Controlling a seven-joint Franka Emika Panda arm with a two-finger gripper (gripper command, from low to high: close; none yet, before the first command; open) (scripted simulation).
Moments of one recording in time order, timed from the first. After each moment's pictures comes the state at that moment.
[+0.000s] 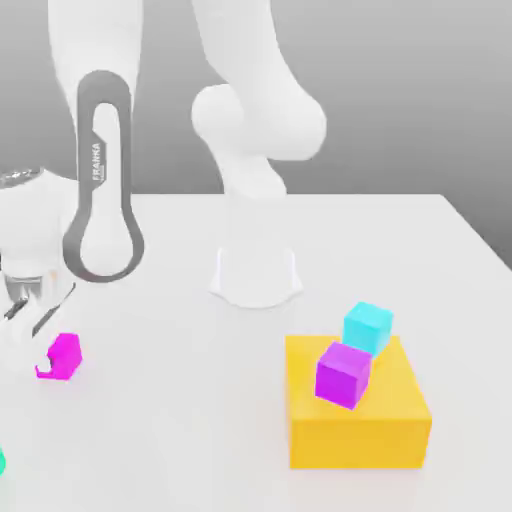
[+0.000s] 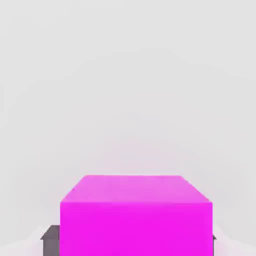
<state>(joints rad) -0.66 0.30 -0.18 -2.69 0.33 2.98 1.32</state>
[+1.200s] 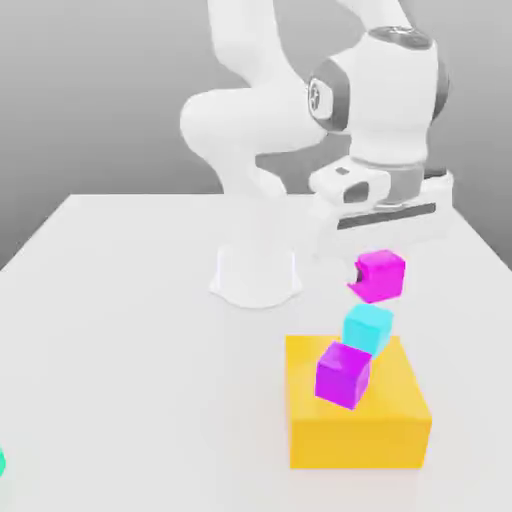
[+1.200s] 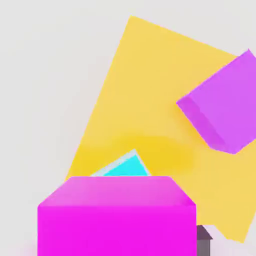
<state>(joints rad) 0.30 -0.38 0.23 -2.92 0.15 2.54 0.78</state>
